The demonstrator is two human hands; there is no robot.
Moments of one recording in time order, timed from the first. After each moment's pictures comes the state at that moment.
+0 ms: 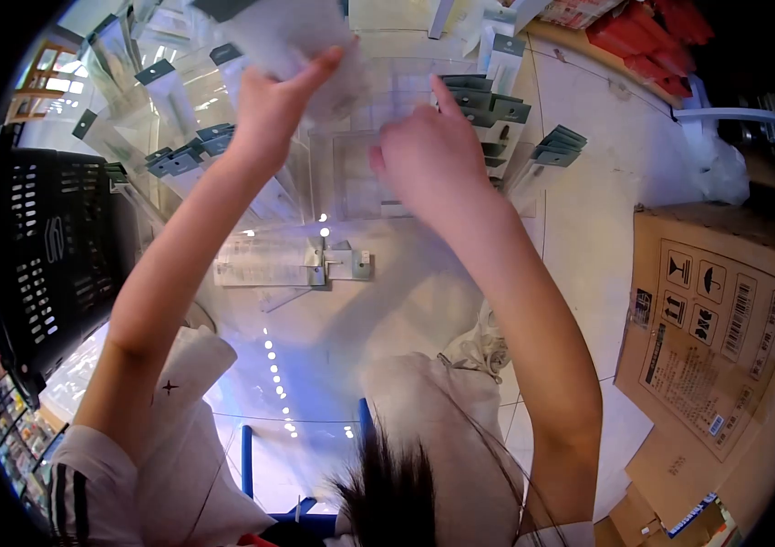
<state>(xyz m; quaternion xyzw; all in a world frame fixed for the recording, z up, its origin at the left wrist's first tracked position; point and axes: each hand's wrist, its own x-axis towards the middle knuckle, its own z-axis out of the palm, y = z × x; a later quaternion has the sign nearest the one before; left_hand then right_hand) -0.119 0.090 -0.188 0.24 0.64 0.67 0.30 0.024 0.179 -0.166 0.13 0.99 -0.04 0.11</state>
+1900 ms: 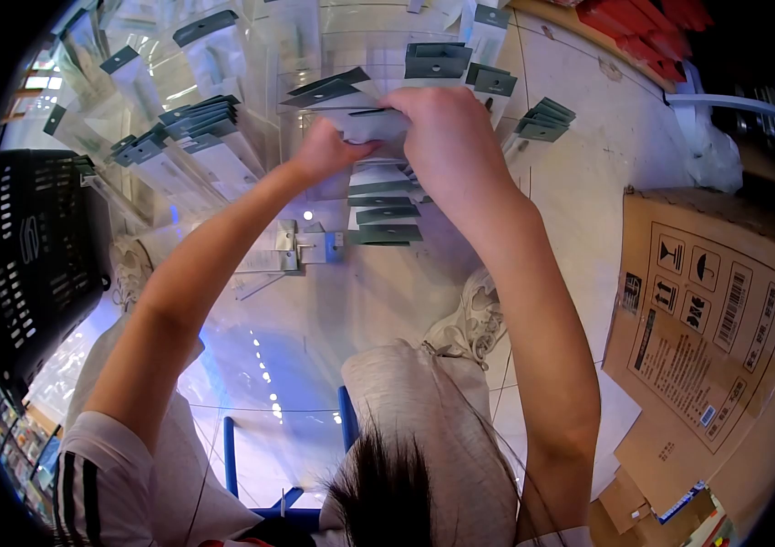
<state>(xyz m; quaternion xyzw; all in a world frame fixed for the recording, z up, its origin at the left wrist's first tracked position) -0.068 0.102 -0.328 0.55 0.61 0.54 0.21 0.058 0.197 -0.169 0.22 0.93 -0.29 -0.09</state>
